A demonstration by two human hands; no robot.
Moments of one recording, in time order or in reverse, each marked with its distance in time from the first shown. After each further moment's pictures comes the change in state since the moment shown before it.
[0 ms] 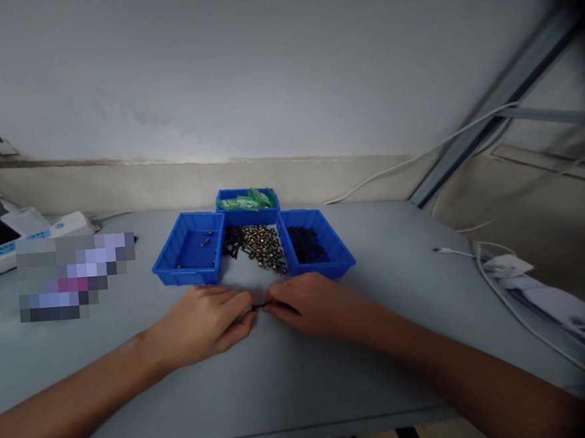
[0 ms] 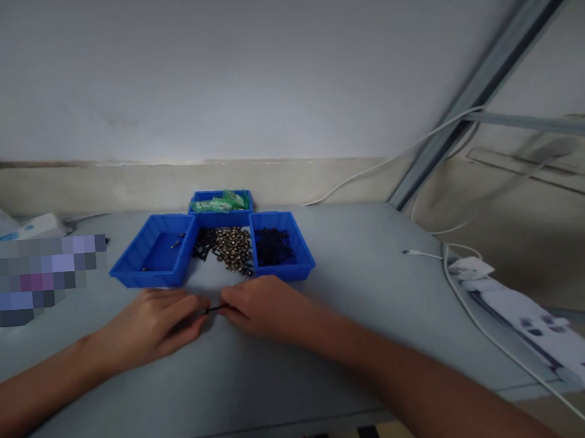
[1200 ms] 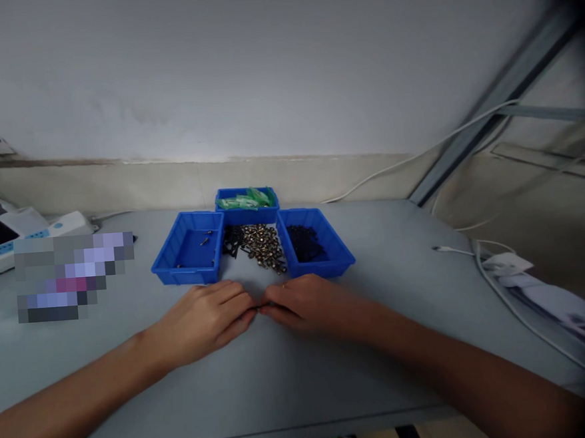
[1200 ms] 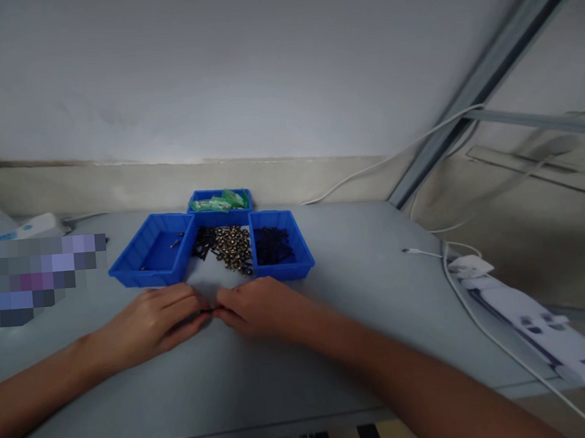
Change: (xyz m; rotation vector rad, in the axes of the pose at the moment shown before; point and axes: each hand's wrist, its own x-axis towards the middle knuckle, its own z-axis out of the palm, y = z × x) left_hand -0.002 -0.002 0.002 -0.033 -0.006 0.030; right_hand 0.002 -0.003 0.000 -0.056 -0.002 -0.032
